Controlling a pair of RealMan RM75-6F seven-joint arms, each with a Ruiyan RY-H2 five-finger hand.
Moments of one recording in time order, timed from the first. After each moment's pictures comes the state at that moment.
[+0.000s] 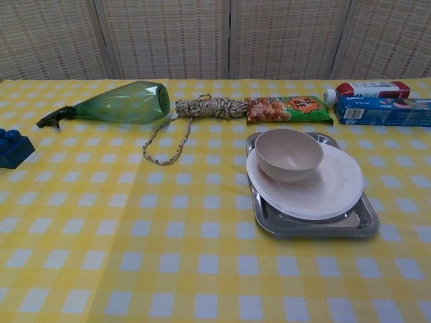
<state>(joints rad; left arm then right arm) -0.11 -1.16 -0.04 -1.57 1.53 1.50 0.10 0.06 -1.18 0.08 -1.58 -1.47 1.50 -0.11</state>
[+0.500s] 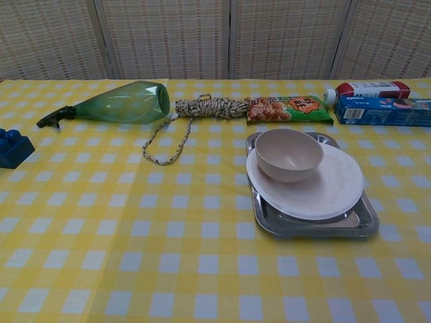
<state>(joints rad) -0.10 -1.14 -0.04 -1.58 1.53 1.52 0.06 0.19 -1.25 0.13 -1.57 -1.51 1.40 -0.19</state>
